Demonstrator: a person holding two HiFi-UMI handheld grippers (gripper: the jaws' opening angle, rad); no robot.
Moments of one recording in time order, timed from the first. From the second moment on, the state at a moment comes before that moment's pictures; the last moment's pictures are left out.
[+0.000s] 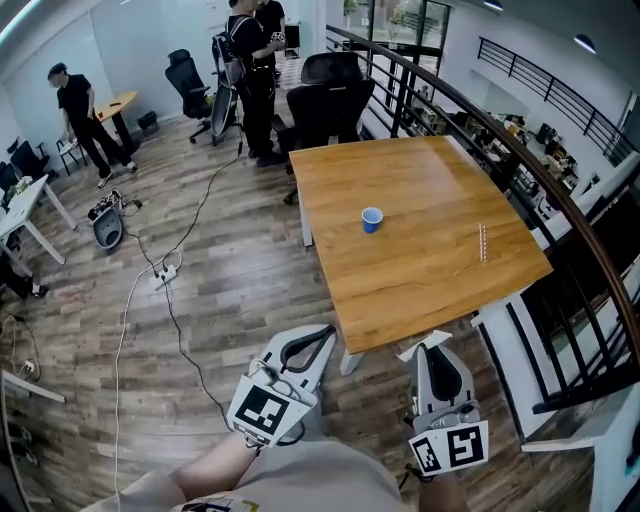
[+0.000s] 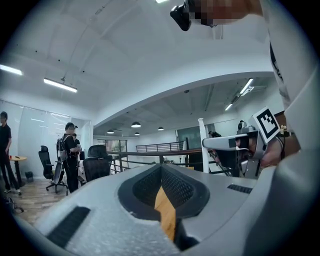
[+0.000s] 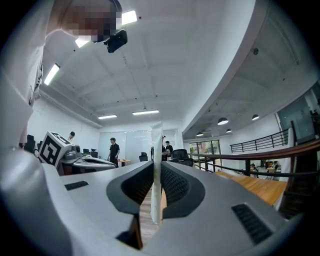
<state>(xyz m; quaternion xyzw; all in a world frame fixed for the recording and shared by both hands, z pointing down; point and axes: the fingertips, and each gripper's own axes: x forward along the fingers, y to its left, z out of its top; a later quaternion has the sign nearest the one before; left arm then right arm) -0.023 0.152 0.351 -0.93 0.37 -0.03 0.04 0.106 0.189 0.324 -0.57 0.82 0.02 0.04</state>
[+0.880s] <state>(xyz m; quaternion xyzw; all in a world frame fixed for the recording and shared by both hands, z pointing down) -0.016 -0.096 0.338 -0.95 0.31 -0.04 0.01 0.089 -0.047 0.316 -0.60 0.80 -0.01 0.02</state>
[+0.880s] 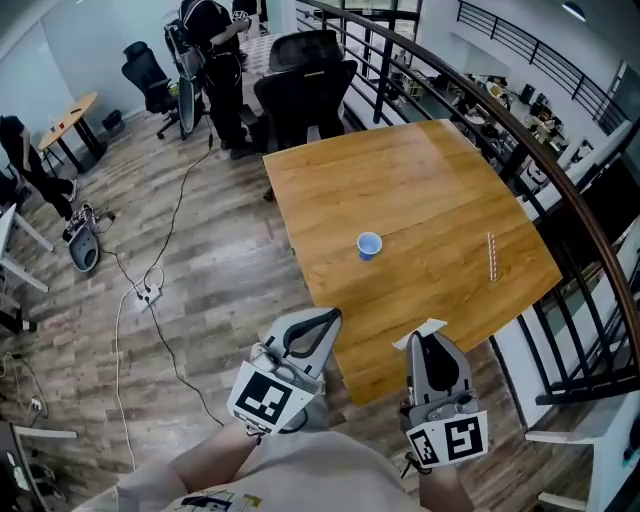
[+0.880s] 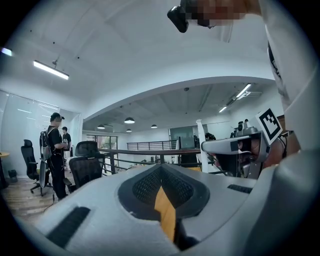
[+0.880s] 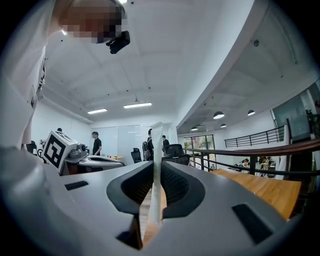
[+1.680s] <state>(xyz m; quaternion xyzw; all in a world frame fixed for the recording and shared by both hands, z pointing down) -0.005 -0.234 0.356 -0.97 0.23 -0.04 -0.01 0.079 -0.190 0.309 -0.64 0.77 -0.01 0.01</state>
